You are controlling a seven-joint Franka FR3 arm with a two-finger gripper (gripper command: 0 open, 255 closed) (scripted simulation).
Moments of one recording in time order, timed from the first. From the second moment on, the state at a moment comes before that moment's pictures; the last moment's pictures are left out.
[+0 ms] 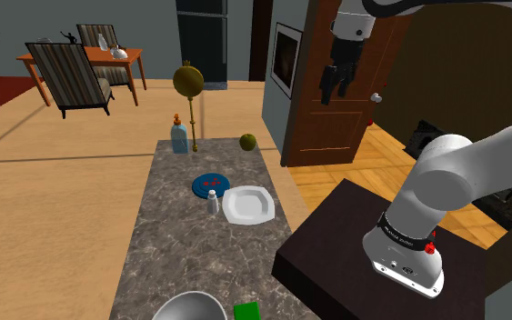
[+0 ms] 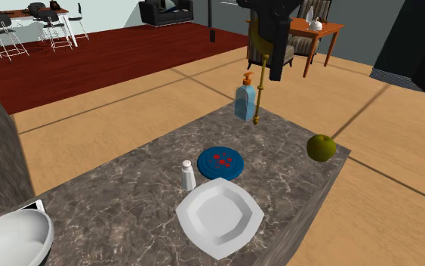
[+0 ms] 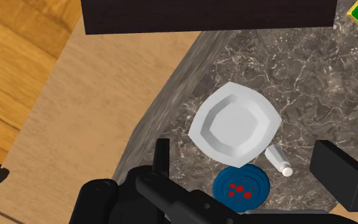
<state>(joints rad) 0.02 -0.77 -0.05 -2.45 -0.06 1.67 0.04</state>
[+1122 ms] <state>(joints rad) 0.09 -0.35 0.02 -2.52 0.04 2.16 0.14</state>
